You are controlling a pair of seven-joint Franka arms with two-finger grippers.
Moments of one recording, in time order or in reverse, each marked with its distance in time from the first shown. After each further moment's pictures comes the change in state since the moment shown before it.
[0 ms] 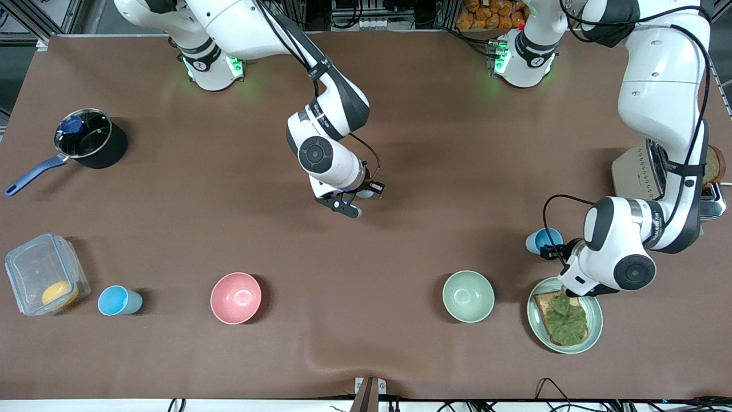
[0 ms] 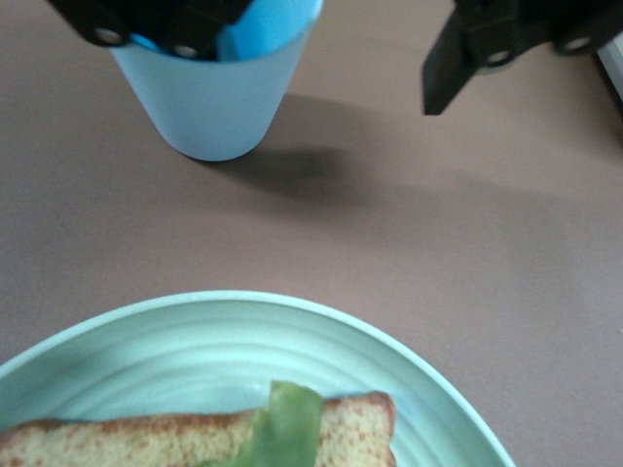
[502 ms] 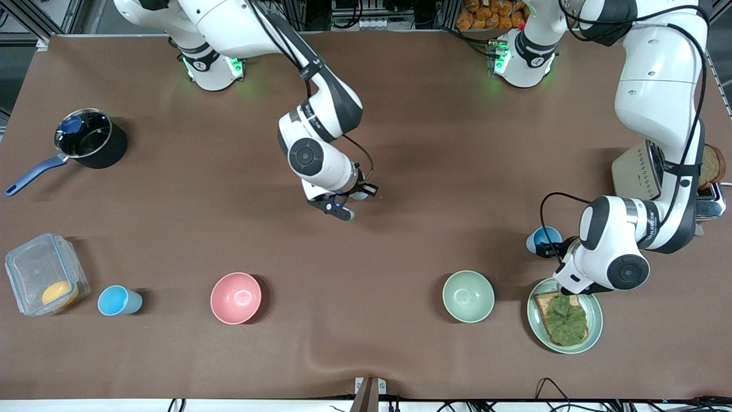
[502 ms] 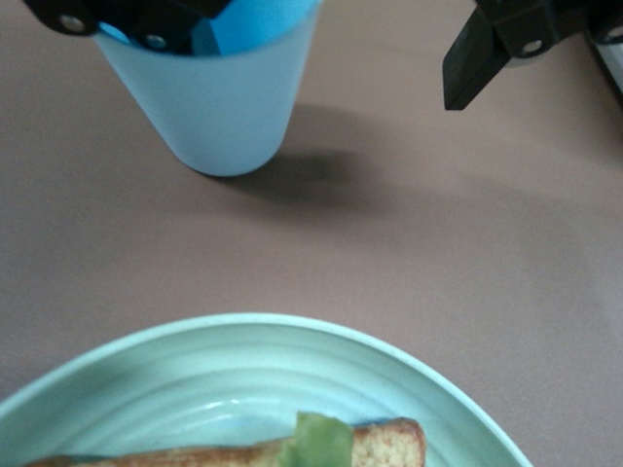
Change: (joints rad) left arm -0.010 0.006 0.000 -0.007 0.000 -0.005 -0.001; right arm -0.019 -0.026 0.001 -0.005 0.000 -0.020 -0.003
